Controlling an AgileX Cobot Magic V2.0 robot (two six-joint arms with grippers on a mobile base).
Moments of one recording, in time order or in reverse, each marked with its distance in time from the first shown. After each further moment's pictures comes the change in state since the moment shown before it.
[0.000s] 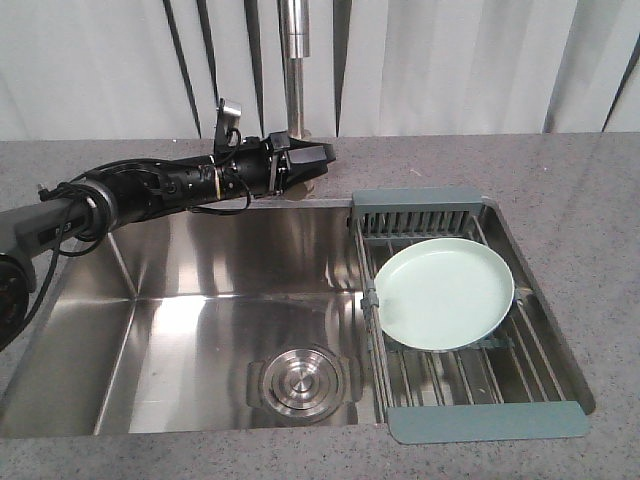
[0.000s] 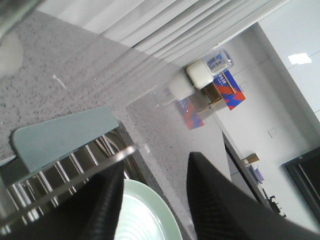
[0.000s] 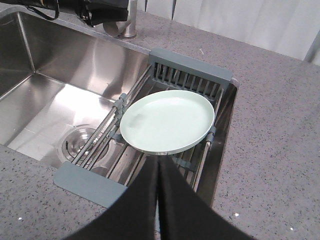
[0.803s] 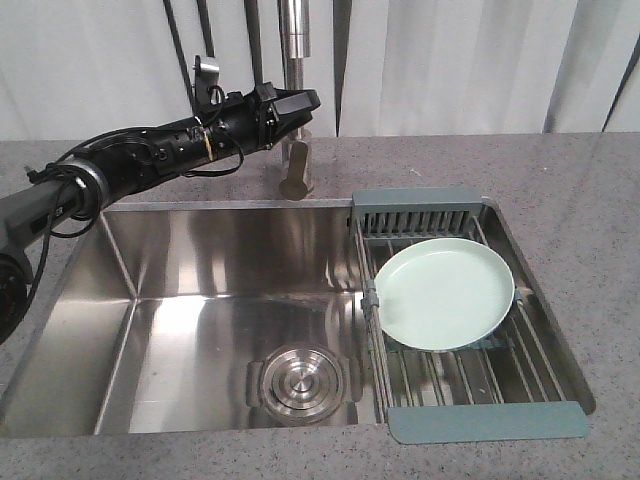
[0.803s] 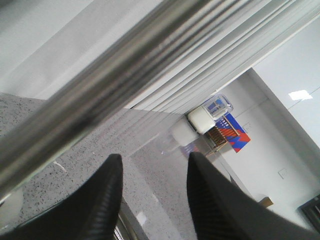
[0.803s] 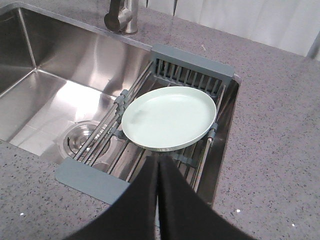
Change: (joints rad) left arm 0.023 0.016 -0.153 -0.077 0.085 0.000; right arm 0.000 0.000 0.000 -0.002 0.014 0.002
